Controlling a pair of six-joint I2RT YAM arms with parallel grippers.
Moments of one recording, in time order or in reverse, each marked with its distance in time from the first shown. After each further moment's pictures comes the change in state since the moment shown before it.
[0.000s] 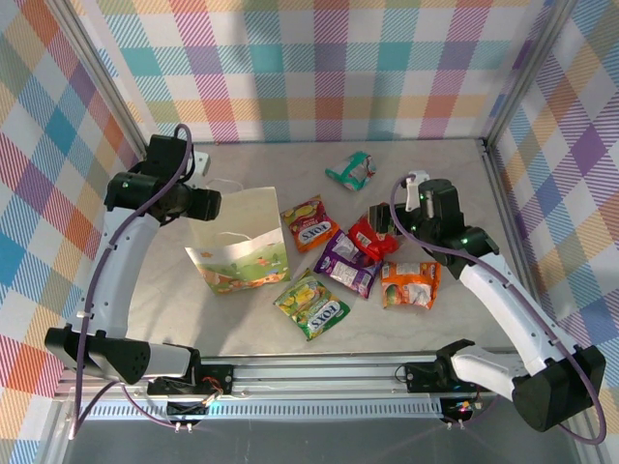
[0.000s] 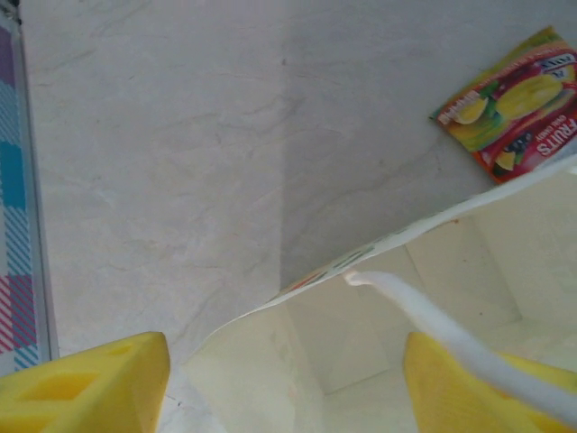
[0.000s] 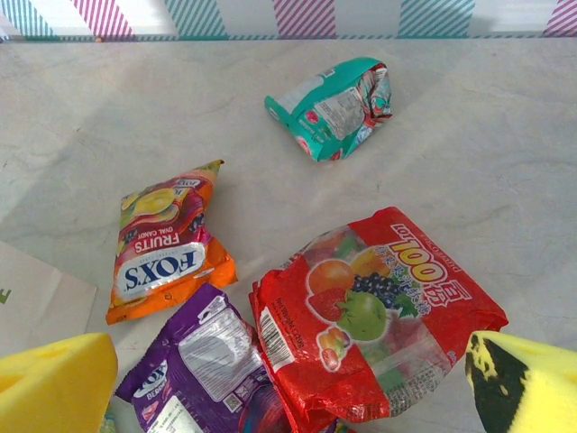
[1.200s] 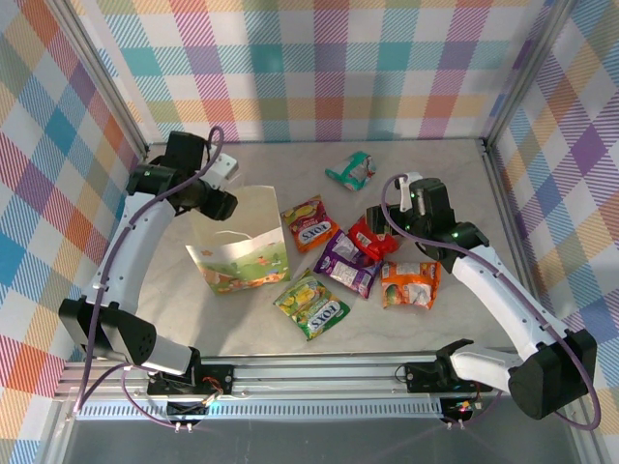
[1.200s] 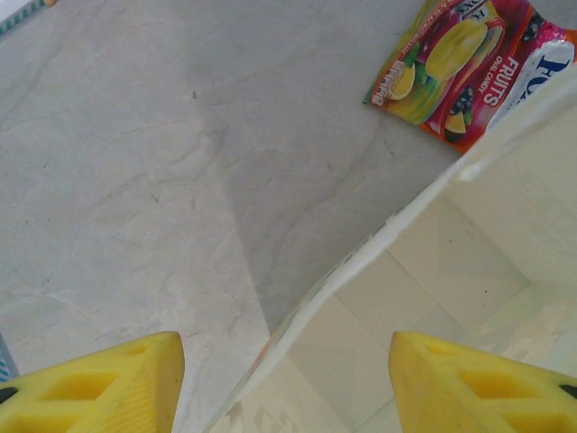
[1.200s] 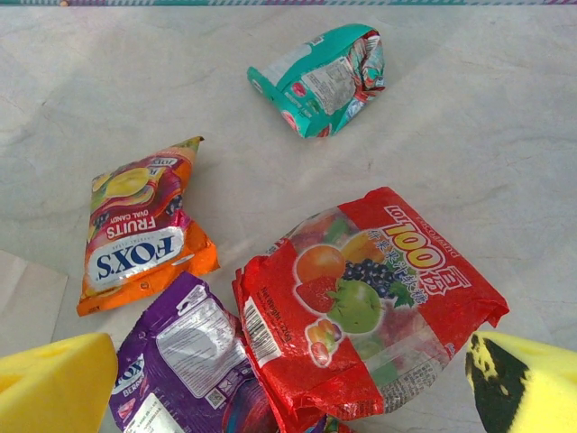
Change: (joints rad) left arm -0.013 0.103 -0.035 0.101 0.132 0.280; right arm 0.011 0.063 0.000 0.001 0.034 -0.002
